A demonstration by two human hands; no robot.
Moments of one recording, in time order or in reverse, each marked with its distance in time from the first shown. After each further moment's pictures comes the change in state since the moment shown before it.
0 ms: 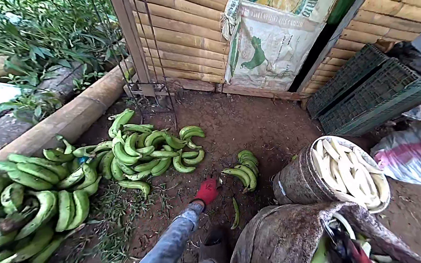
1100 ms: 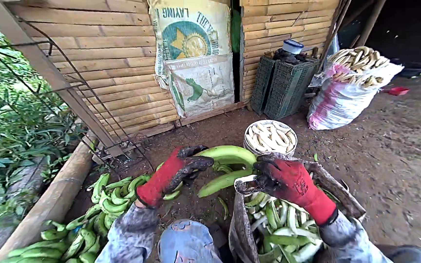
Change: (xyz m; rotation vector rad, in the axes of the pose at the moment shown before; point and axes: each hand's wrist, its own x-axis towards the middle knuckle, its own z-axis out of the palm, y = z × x) left_hand -0.325 0.203 -0.199 -0.531 -0.050 0.687; right_hand -0.050 -0.075 -0.186 0.215 0.644 -0.759
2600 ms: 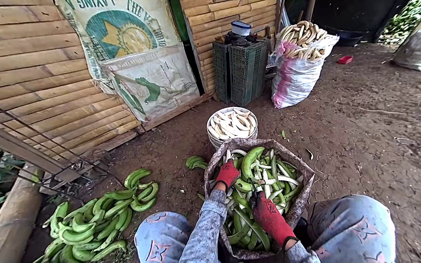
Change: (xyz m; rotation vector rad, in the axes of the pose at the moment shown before) left_hand 0.105 -0.079 0.258 0.718 -0.276 -0.377; right_hand -0.148 -0.054 0.013 0.386 -0.750 1.494
